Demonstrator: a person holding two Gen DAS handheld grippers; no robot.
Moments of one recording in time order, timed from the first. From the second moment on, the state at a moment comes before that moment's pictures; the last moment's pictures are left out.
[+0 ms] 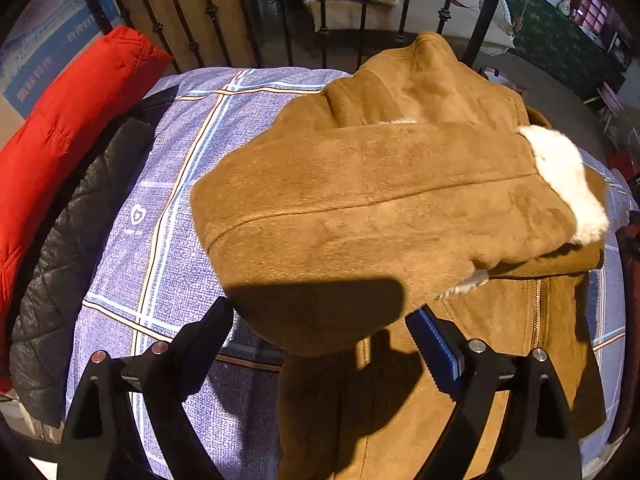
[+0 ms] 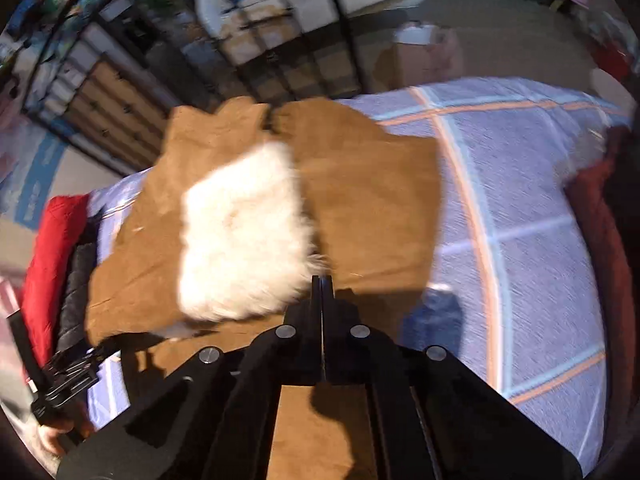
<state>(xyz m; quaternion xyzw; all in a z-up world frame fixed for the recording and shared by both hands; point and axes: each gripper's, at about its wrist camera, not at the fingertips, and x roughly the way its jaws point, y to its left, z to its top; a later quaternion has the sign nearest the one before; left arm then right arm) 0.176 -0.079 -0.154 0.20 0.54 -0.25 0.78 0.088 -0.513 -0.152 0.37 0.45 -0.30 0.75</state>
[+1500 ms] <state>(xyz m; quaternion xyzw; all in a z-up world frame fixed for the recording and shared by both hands) 0.160 -0.025 -0.166 0.25 0.58 -0.23 0.74 0.086 -0.505 -0.164 0.37 0.50 -0.25 0.74</state>
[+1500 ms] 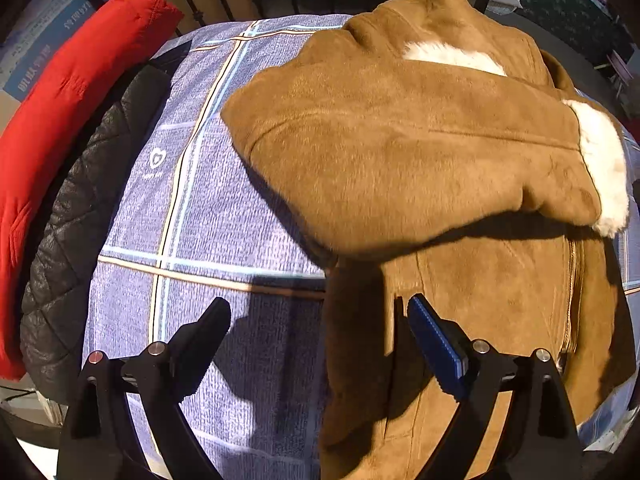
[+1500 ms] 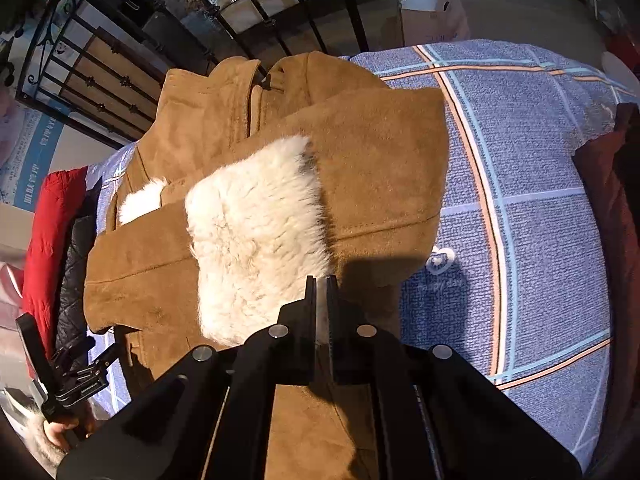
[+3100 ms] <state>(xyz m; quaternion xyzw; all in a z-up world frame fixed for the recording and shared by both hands) 0.176 -0.152 -0.215 0.34 0.55 -0.27 0.71 0.196 -0.396 -0.234 0.03 0.63 -0.16 0.76</state>
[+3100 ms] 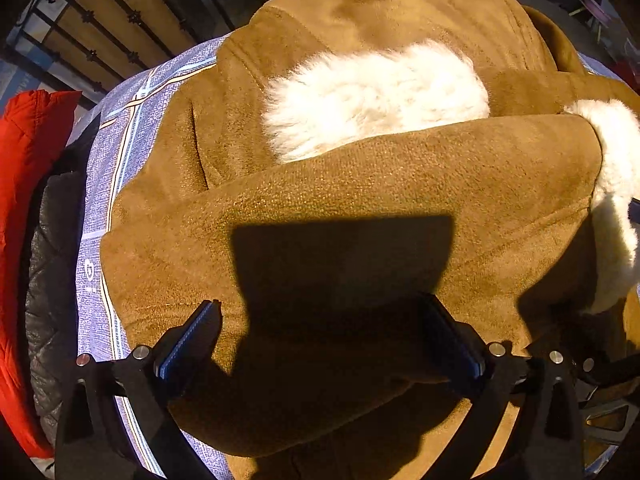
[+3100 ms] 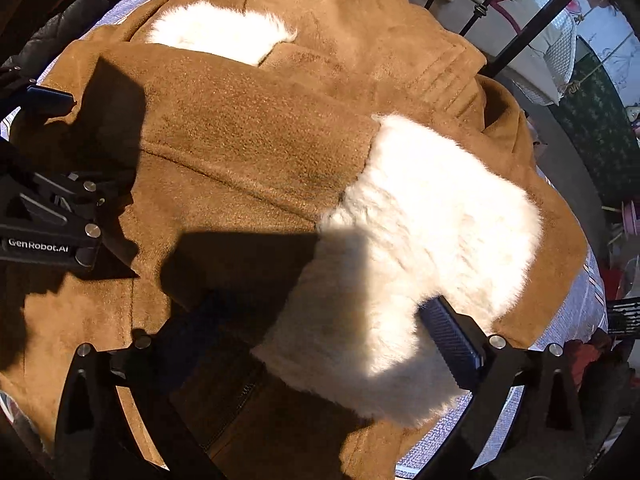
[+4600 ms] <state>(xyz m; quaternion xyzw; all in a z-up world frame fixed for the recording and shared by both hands) 0.100 0.034 -0.224 0.17 0.68 -0.30 0.65 -0.007 -0.424 -0.258 0.37 0.64 -0.10 0.67</state>
